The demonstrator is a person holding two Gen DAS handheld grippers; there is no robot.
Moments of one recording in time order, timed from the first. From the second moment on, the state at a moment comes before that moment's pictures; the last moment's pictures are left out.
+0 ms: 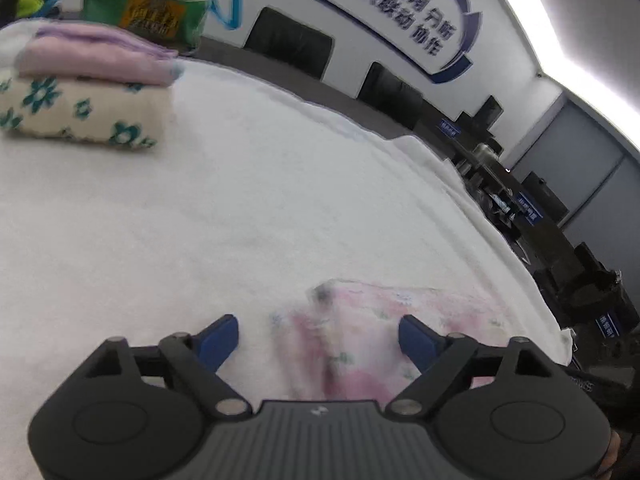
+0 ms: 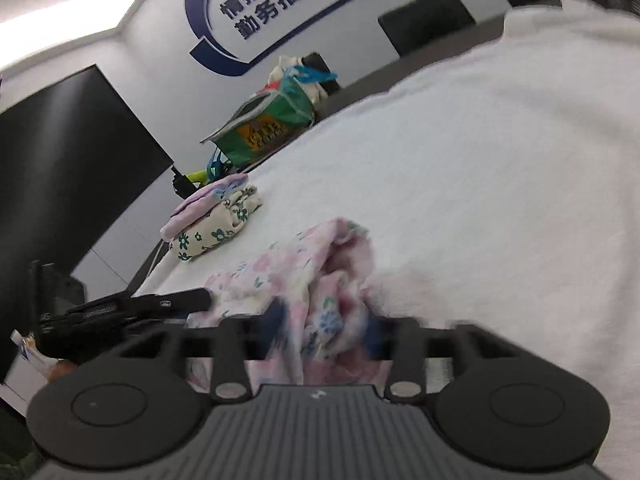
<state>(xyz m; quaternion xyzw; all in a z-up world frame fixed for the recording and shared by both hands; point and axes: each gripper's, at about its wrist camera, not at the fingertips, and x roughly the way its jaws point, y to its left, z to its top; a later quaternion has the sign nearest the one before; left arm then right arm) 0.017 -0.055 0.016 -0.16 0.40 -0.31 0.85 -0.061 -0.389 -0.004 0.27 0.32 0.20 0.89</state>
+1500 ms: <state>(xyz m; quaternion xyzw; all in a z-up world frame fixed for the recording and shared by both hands) -0.047 0.061 0.026 -0.21 0.39 -0.24 0.87 -0.051 -0.293 0.013 0.23 0.35 0.23 0.88</state>
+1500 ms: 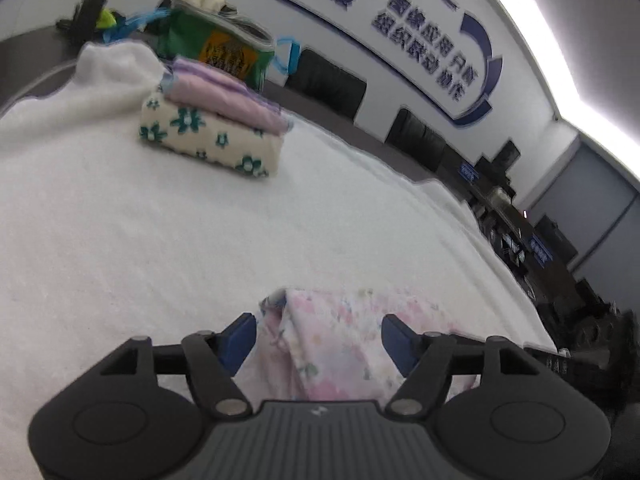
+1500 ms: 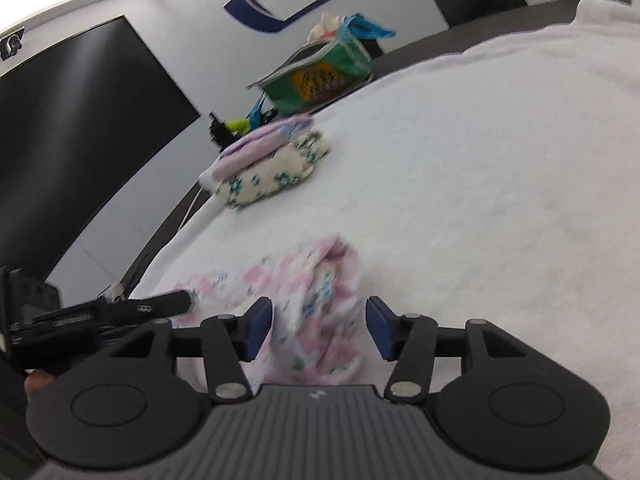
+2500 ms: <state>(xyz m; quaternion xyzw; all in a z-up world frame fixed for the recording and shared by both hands) -0.011 0.099 0.019 -0.38 0.40 -0.35 0.76 -0.042 -0.309 -0.012 0.39 0.35 0.31 0.80</state>
